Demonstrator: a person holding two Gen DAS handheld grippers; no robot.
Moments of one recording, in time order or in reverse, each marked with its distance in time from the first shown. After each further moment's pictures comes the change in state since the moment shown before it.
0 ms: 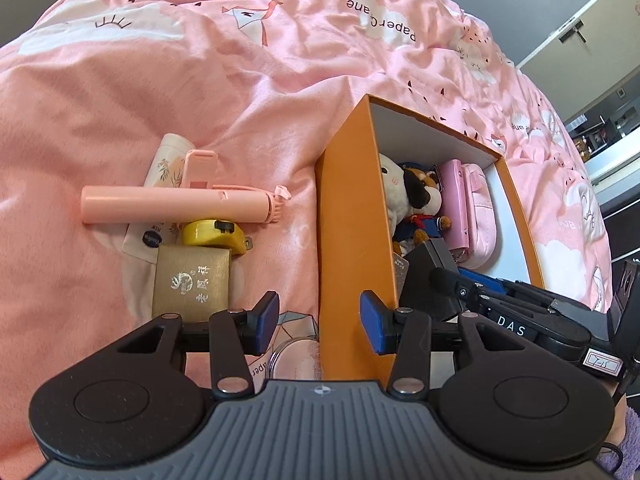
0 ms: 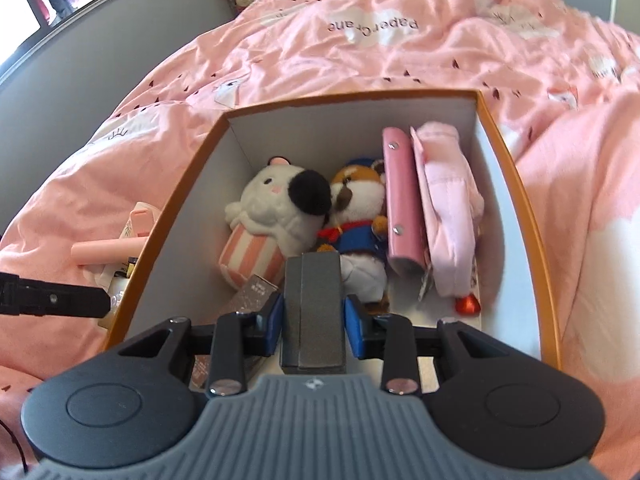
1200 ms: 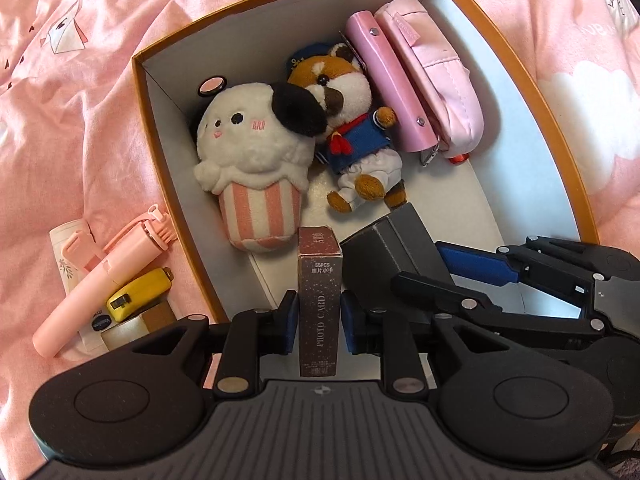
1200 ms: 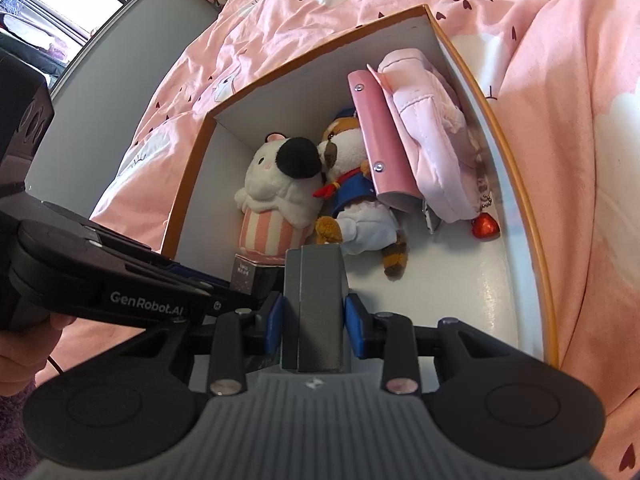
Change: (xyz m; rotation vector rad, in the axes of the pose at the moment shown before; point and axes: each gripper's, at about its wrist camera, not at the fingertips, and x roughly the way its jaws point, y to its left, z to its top) left arm 0.108 -0.135 0.035 0.477 0.472 0.242; right arm -0.007 -0.050 -0.019 0.300 0.101 0.212
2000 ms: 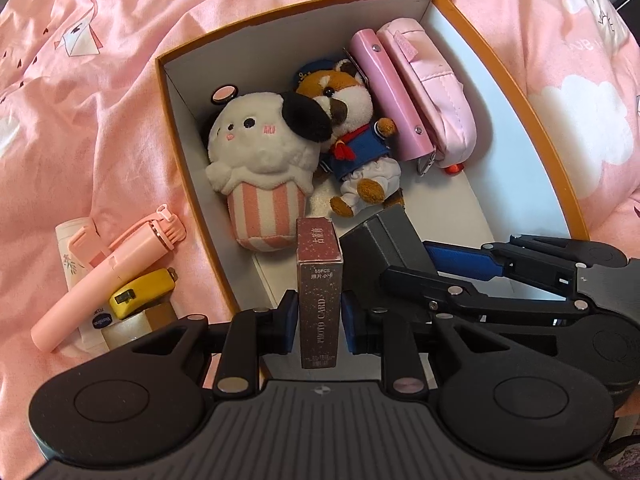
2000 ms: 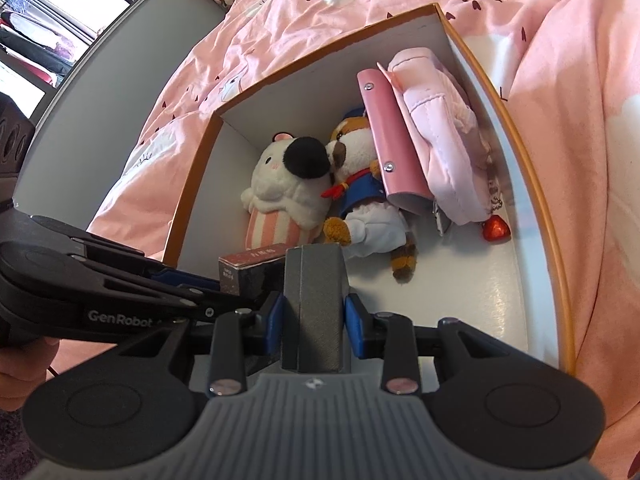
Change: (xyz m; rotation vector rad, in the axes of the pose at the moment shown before) left arm -0.013 0.003 -0.018 -0.013 -0.084 -0.006; right arm 0.004 0.005 -0.001 -0.012 -0.011 0.013
